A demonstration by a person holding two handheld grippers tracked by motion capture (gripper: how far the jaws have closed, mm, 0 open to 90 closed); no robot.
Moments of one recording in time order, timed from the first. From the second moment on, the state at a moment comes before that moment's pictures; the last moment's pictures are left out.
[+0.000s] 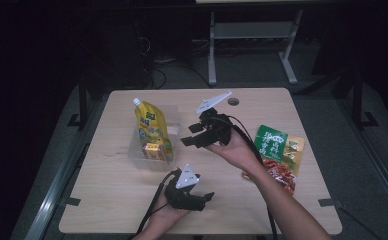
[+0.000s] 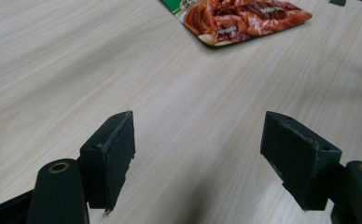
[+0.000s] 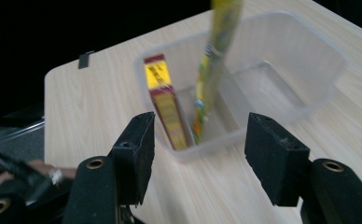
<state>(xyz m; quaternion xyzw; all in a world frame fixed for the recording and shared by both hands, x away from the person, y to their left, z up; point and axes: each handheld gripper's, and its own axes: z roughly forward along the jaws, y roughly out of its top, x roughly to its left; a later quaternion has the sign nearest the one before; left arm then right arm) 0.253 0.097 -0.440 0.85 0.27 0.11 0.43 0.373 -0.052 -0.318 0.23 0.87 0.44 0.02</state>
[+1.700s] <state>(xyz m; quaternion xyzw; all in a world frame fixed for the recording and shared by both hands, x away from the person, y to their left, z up) 0.318 -0.045 -0.462 0.89 0.22 0.07 0.38 0.372 -0.328 -0.404 0.53 0.76 0.36 0.09</state>
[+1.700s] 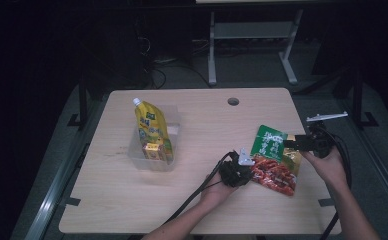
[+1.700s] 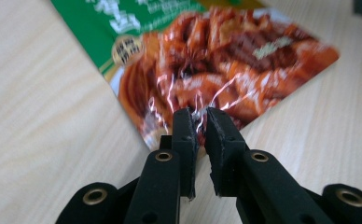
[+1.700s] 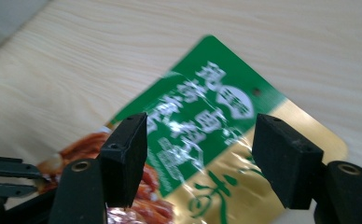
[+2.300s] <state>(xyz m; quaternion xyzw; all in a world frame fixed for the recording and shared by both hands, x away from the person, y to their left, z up) 0.319 -0.051 -0.465 0.91 0.22 0.07 0.35 0.377 -0.367 -0.438 0.61 0.72 0.32 0.07</state>
